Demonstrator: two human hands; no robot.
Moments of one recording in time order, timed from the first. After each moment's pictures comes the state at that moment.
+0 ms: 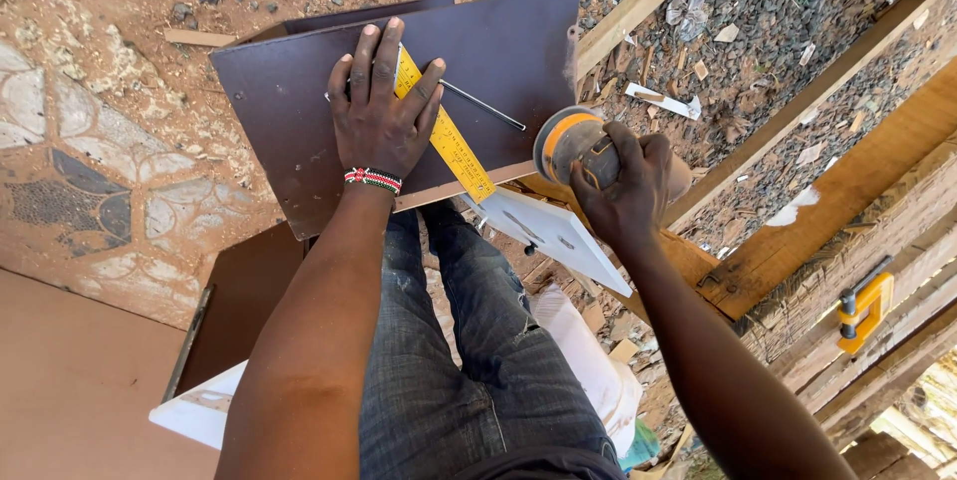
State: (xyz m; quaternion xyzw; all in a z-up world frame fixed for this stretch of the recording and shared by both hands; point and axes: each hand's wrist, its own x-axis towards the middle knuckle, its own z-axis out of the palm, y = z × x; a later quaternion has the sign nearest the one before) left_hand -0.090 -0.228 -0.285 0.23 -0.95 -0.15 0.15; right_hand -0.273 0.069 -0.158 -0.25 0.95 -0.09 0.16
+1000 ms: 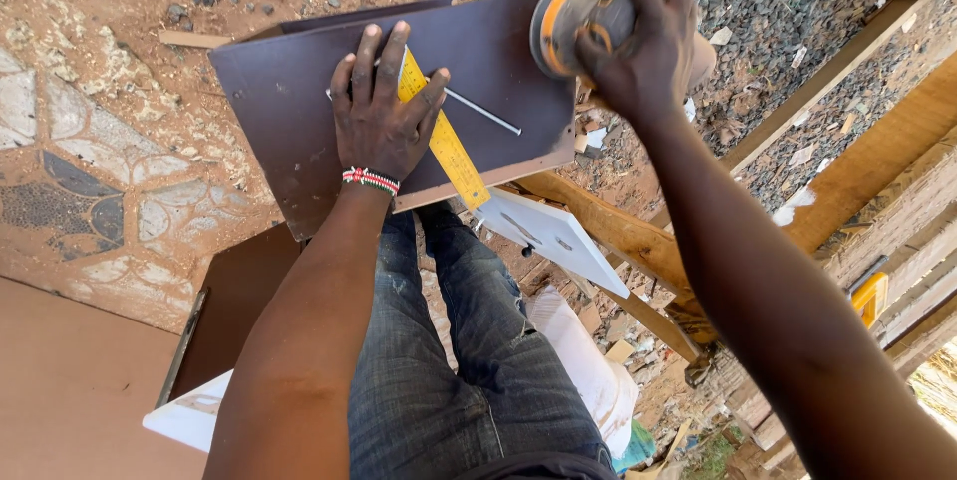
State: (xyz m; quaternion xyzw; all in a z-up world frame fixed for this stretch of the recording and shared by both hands) left_hand -0.090 -0.230 -0.295 0.20 -0.95 -0.17 0.18; right_hand -0.392 -0.053 -0.171 -0.39 0.90 -0.17 0.12
